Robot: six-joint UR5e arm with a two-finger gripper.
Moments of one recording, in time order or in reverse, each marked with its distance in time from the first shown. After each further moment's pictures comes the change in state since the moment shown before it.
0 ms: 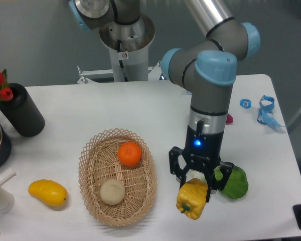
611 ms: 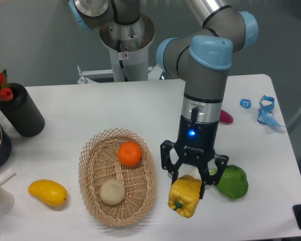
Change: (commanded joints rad) arm -0.009 0.006 0.041 0.000 -0.002 -0.040
